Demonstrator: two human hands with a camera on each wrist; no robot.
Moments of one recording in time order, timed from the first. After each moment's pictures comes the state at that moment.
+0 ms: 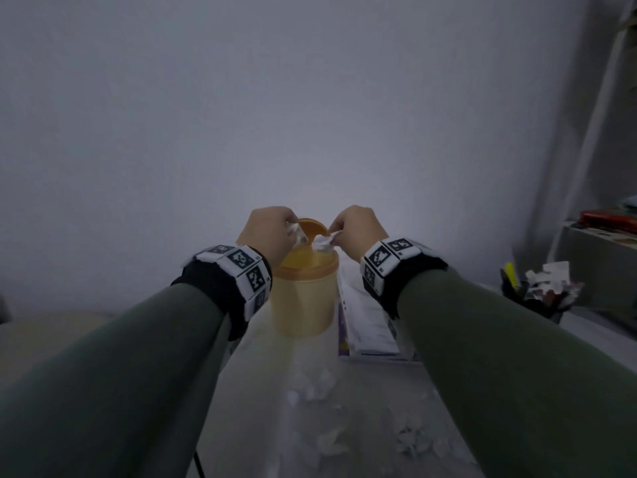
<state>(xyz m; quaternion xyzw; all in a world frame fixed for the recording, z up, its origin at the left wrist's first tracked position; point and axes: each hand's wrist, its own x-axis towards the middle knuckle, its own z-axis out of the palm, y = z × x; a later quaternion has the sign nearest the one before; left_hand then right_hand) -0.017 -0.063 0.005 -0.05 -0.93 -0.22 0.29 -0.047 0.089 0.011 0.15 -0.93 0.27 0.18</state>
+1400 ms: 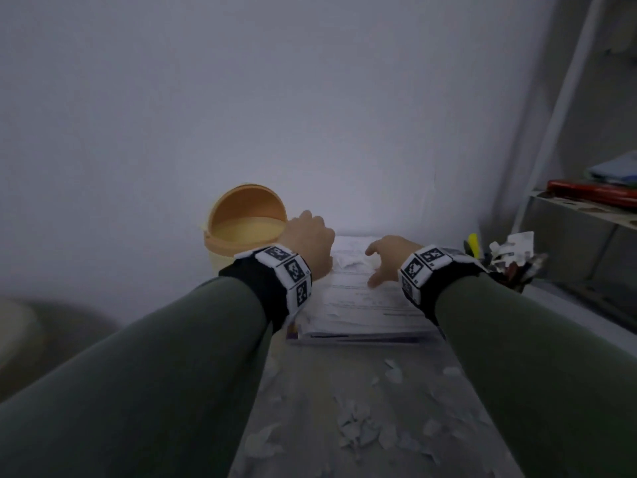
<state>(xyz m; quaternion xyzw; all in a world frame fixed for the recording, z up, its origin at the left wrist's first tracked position) -0.064 0.054 -0.052 -0.16 -0.97 0.08 0.14 -0.095 0.221 -0.068 0.07 -1.00 0.01 -0.02</state>
